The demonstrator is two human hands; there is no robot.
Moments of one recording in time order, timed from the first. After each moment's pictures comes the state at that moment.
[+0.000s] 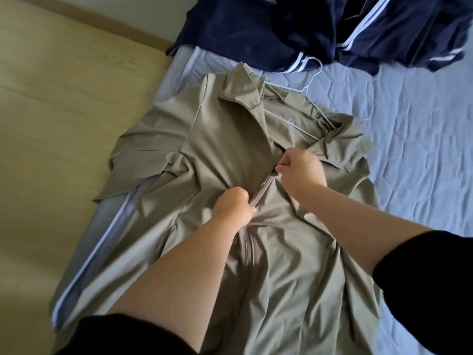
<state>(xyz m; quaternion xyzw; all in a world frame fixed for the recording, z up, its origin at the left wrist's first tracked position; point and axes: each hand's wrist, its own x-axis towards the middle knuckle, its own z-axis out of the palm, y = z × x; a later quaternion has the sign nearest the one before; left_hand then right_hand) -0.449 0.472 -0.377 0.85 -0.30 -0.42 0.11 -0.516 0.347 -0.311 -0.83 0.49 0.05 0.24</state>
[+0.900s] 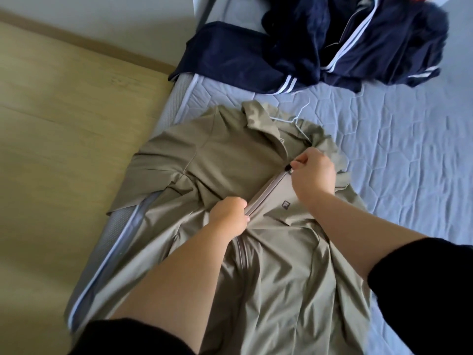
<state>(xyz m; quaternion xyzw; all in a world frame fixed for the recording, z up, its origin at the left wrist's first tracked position) -0.442 0.476 -0.346 0.83 -0.39 -0.39 0.07 -0.522 0.338 -0.267 -0.75 0.60 -0.08 0.27</state>
